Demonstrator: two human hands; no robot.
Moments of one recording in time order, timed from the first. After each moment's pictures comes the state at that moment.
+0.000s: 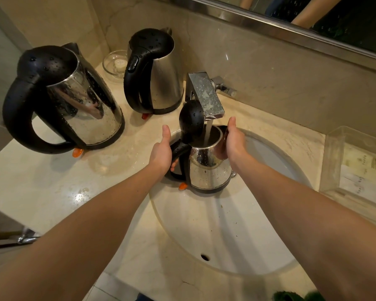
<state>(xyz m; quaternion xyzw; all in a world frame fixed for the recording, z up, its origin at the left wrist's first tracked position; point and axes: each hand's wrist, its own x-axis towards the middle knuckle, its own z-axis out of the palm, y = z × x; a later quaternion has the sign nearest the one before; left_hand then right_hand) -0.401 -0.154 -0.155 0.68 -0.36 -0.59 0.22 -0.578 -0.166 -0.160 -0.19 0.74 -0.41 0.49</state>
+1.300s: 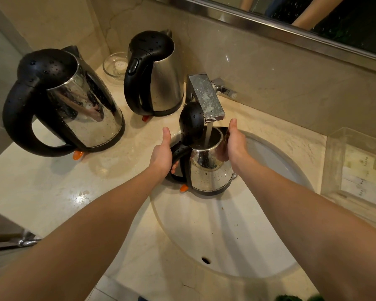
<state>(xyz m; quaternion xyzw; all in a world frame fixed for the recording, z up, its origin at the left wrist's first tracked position) -0.401 -0.155 -0.160 0.69 -0.36 -0.59 0.23 -0.581 -0.168 -0.165 -0.21 0.74 -0.41 0.49</state>
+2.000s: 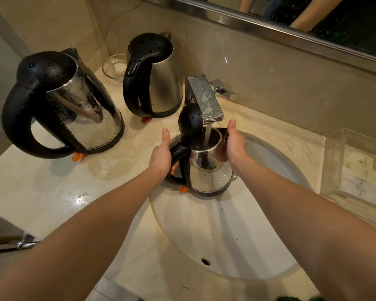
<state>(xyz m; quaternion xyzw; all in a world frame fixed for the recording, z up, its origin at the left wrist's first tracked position) -0.401 -0.155 -0.159 0.68 -0.37 -0.59 0.23 -0.583 -0.168 -0.163 -0.20 0.73 -0.41 0.50</state>
